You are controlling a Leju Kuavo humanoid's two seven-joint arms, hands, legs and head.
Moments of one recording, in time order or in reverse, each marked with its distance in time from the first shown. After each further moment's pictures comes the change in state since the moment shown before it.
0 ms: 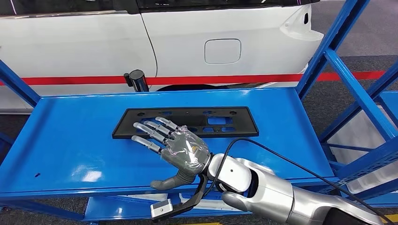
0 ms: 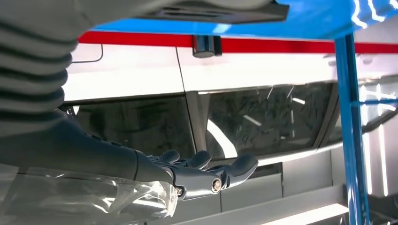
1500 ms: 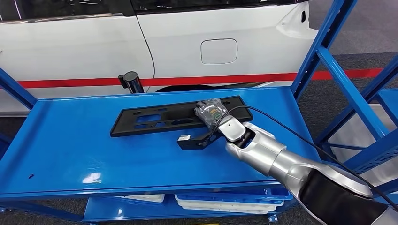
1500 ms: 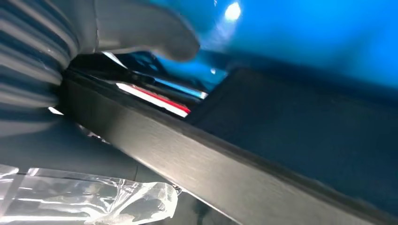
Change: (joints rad) left arm -0.033 -0.017 -0.004 0.000 -0.081 -0.069 0.027; right arm -0.261 0.074 0.023 0.719 -0.068 0.257 0.152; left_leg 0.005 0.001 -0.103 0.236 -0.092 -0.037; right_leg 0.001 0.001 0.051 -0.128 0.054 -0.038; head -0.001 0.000
